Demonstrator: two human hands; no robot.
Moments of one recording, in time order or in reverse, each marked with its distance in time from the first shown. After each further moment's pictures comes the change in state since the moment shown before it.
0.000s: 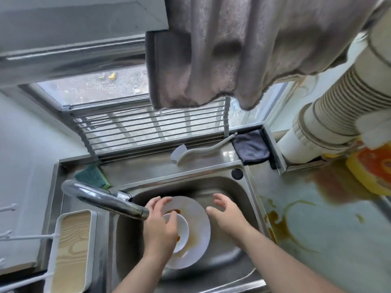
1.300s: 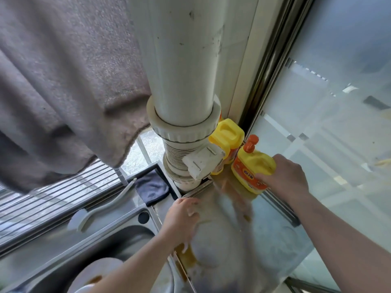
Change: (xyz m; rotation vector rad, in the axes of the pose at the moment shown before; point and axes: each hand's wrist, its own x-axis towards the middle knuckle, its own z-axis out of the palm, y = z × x) left_hand -0.041 0.234 0.235 0.414 -0.710 0.429; right_hand -0.123 -0.036 -0.435 -0.574 0.876 0.025
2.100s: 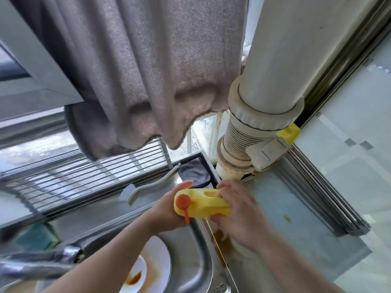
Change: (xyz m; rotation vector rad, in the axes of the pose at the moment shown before) left_hand -0.054 -0.131 -0.116 -0.258 -0.043 0.102; right_hand -0.169 -0.165 0.092 0.235 -0.245 -0.633
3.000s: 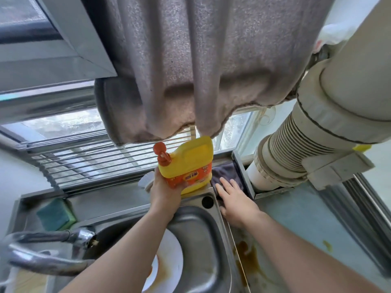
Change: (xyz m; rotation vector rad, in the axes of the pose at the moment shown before) left_hand 0.031 -0.037 -0.030 -0.288 0.746 -0.345; right_hand 0.120 0.080 0.139 -0.438 -0.556 0.009
